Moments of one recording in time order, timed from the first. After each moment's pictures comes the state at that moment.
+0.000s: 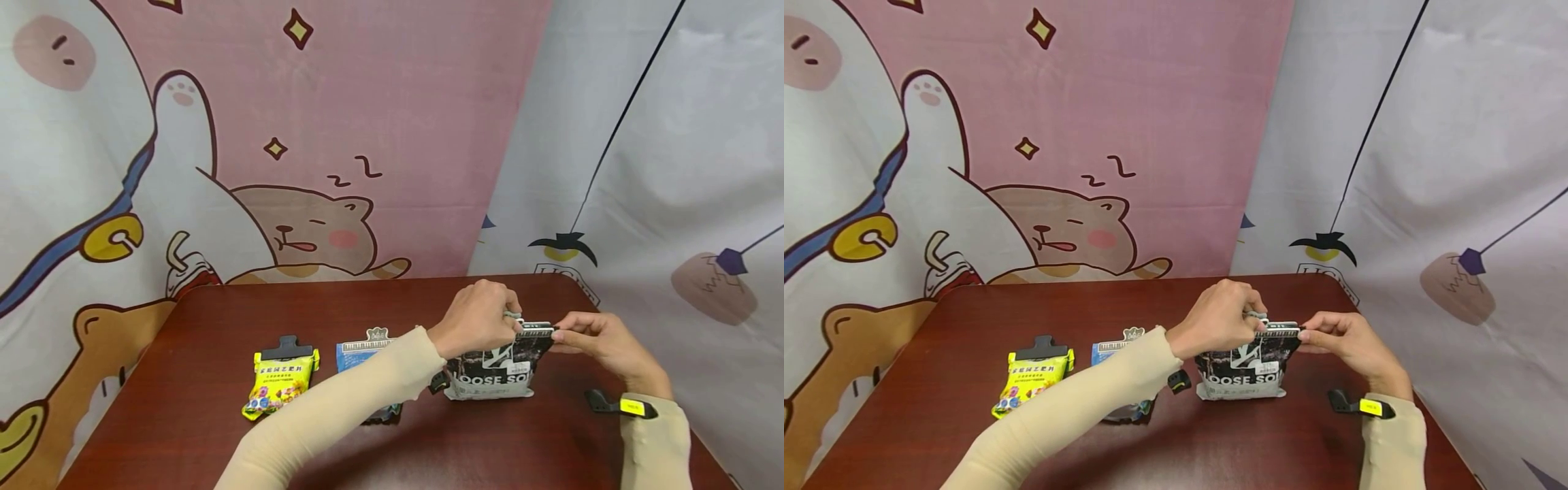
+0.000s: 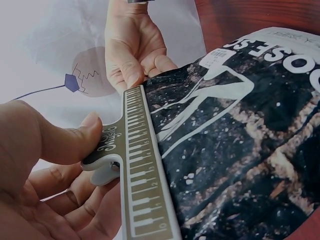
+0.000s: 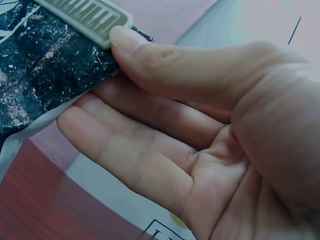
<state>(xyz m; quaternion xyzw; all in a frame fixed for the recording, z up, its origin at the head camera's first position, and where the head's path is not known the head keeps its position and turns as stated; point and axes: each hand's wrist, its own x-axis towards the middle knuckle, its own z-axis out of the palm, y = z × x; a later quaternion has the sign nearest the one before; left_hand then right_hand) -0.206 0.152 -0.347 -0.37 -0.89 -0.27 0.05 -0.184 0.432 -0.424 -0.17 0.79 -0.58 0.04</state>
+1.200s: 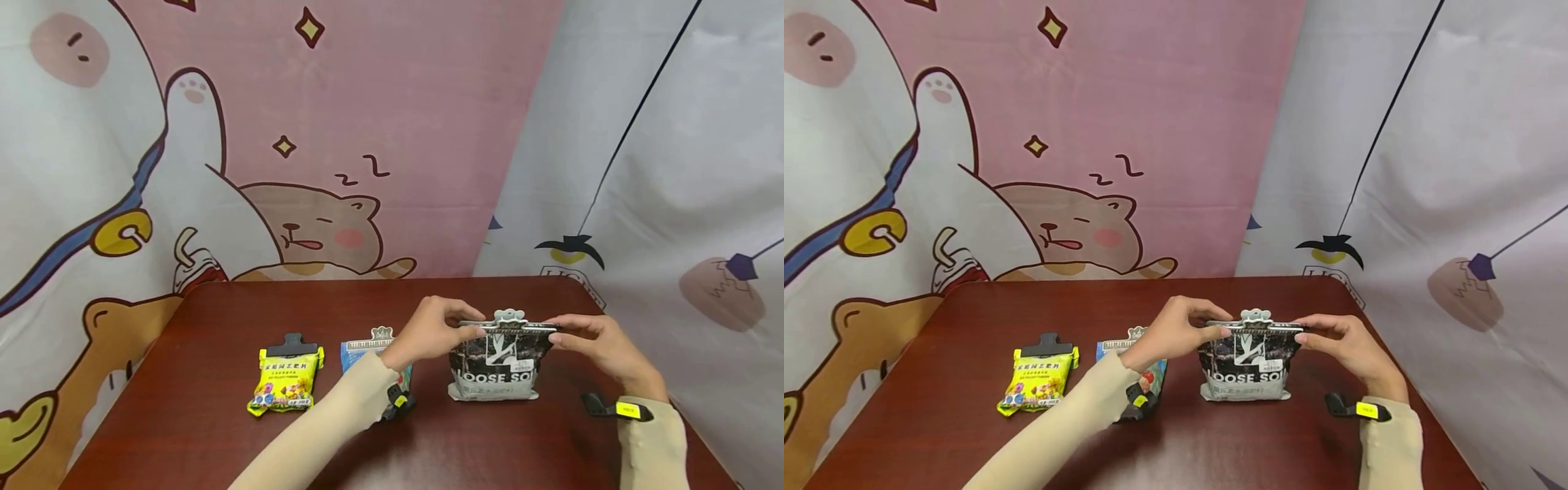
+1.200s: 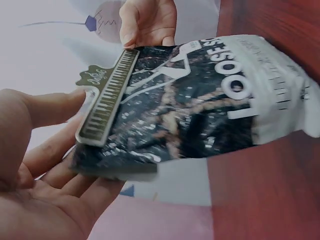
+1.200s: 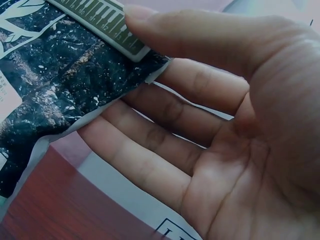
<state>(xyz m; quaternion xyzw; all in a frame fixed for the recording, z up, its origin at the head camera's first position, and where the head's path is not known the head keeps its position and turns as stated) -0.212 0.080 -0.394 -0.31 -0.80 -0.51 -0.07 -0.185 0.419 -0.426 -0.17 0.84 -0.51 -0.01</state>
